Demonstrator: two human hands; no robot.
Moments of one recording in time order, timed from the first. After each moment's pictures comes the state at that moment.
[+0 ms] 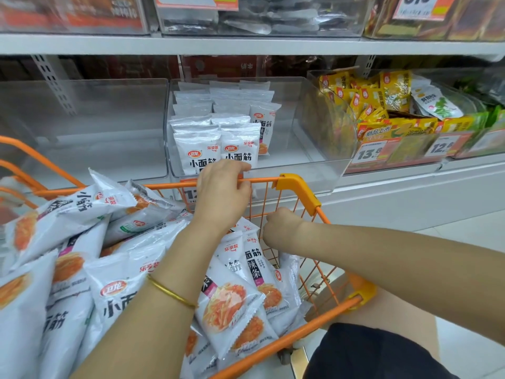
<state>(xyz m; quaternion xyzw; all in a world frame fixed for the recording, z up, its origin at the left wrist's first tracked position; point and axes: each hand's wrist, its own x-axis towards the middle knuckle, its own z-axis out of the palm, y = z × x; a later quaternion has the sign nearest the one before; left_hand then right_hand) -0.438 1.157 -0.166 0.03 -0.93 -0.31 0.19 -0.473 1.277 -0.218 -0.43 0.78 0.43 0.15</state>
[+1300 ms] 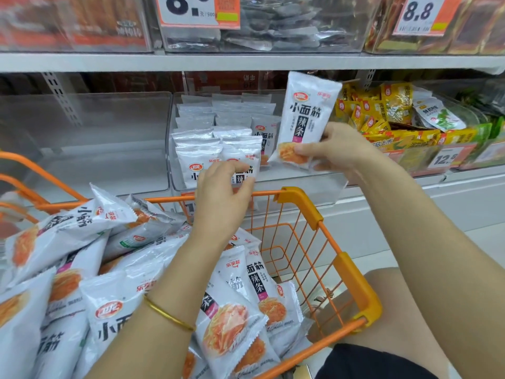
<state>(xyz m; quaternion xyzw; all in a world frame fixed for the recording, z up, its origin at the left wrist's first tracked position) -0.437 1.159 -0.156 0.06 -0.88 -0.41 0.23 -0.525 1.333 -0.092 -0.07 0.84 -0.54 0.08</state>
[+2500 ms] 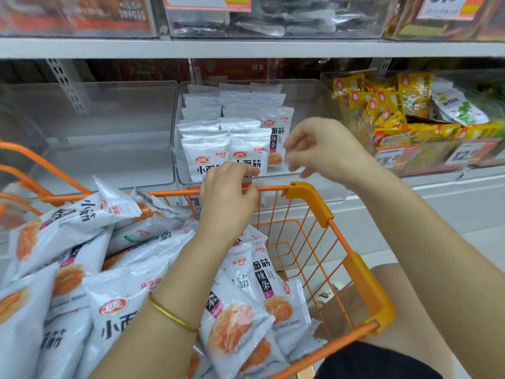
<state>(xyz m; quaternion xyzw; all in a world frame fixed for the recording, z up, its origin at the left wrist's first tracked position) -0.437 1.158 -0.160 0.07 -0.92 -0.35 0.19 -0.507 1.306 -0.094 -0.19 0.90 -0.38 0.02</state>
